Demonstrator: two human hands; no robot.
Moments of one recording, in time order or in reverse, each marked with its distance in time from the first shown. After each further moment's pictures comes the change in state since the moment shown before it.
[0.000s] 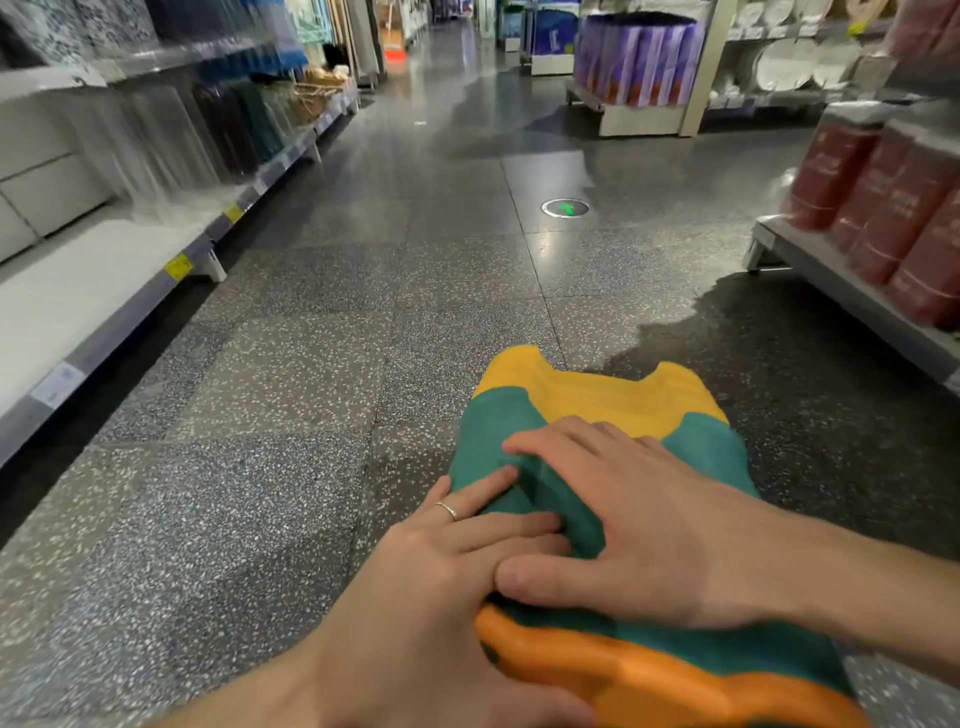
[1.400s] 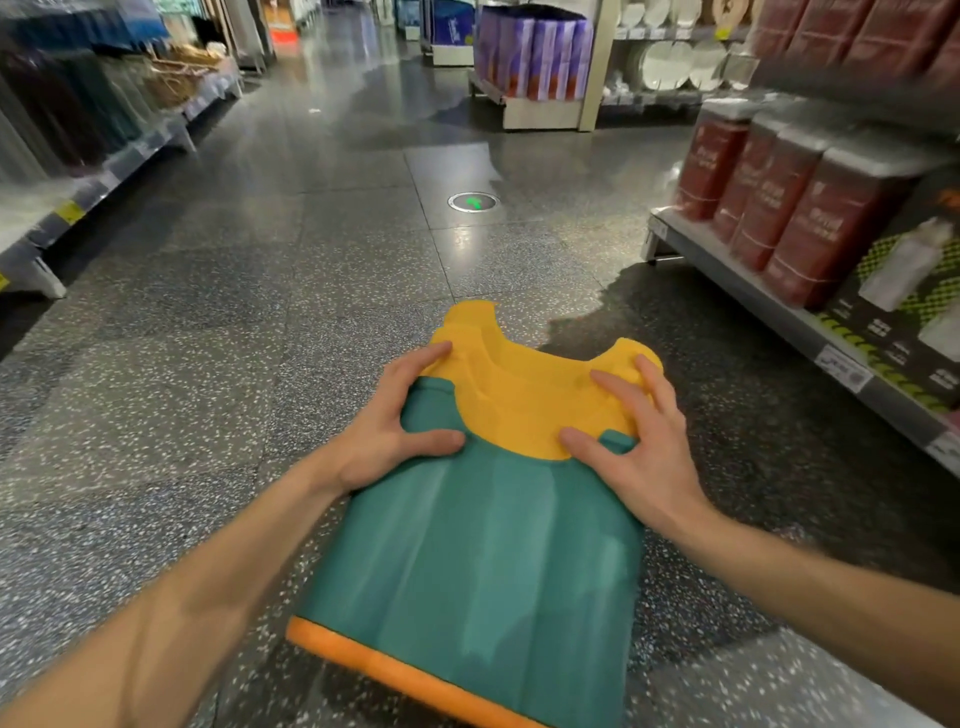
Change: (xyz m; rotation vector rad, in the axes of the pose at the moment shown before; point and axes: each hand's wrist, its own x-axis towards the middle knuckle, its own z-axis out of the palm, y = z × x) left_hand 0.138 -0.161 0.093 -0.636 -0.161 -0.425; right_hand 0.031 0.196 0.078 0.474 0.825 0.481
